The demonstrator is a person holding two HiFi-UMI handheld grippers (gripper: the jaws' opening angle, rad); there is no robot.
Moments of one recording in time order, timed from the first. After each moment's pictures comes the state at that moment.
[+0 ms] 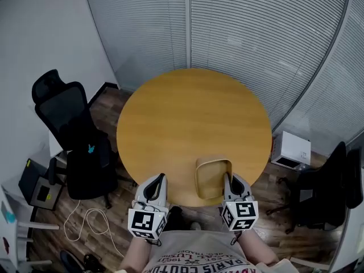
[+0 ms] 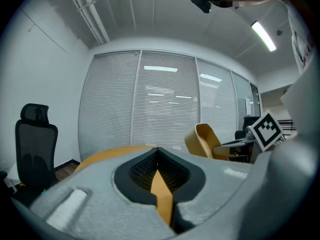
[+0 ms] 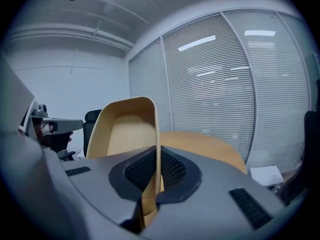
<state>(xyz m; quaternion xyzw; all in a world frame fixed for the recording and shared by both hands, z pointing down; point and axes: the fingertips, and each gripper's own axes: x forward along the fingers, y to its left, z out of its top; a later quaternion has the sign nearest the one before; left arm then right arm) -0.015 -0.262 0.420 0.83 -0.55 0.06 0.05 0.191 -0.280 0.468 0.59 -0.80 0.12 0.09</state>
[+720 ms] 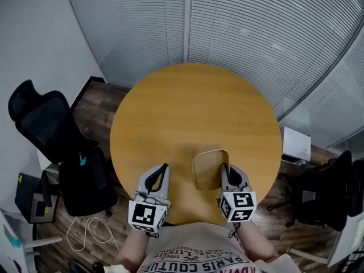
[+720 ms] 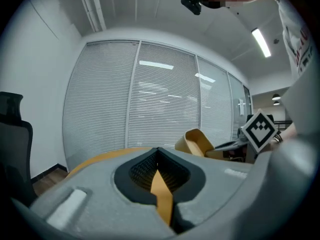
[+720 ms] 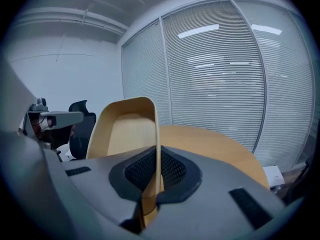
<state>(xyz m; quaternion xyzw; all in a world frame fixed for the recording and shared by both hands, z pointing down) -0.060 -0.445 0.446 0.87 -0.49 0.06 0.05 0.127 -0.449 0.509 0.60 -0.77 0.15 0.14</state>
